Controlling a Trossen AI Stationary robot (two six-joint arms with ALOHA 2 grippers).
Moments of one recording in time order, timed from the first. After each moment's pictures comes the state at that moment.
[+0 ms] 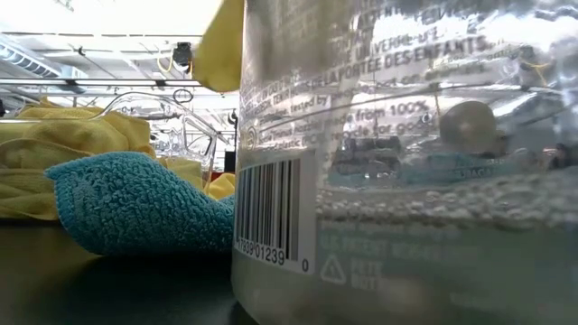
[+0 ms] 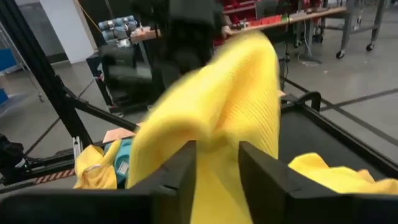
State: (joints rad) left arm -0.01 1.28 1.05 -0.04 0.24 -0.28; right arm 0.24 1.13 0.94 0.04 0.39 0.29
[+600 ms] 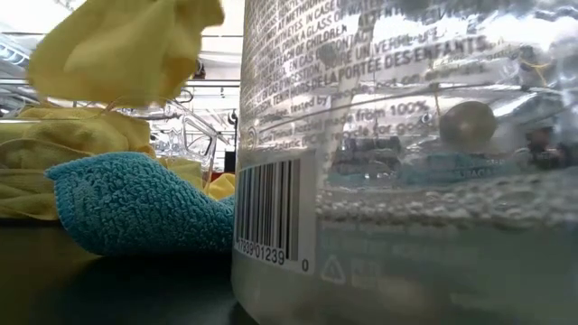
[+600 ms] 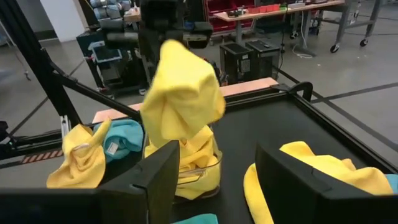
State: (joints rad) left arm -0.24 0.93 1.05 -0.79 -0.14 -0.35; right arm 0.24 1.12 0.94 -0.04 0.39 0.26
